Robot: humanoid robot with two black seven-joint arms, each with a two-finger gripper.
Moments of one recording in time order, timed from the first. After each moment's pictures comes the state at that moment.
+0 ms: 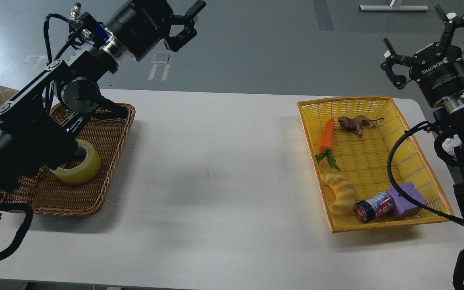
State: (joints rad) left arm -0.82 0.37 -0.96 -1.08 0.25 -0.42 -0.19; right arm 0.61 -0.22 1.52 0.93 -0.25 0.49 -0.15
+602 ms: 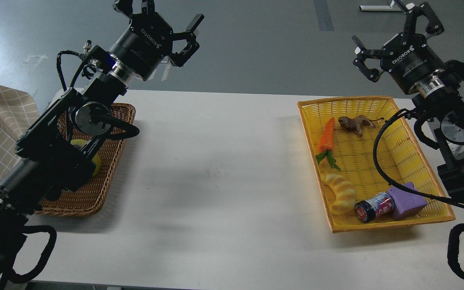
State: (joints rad) left arm -0.72 0.29 -1.05 -1.09 0.25 -0.45 -0.20; right arm 0.76 -0.22 1.33 0.78 -0.25 0.49 -0.15
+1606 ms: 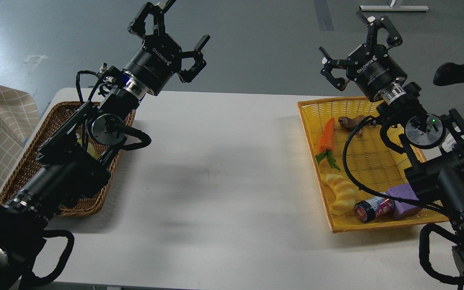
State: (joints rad) left arm -0.71 0.20 -1.05 -0.95 0.23 -0.49 -0.19; right arm 0.78 -0.09 1.33 0.72 -0.25 0.49 -0.14
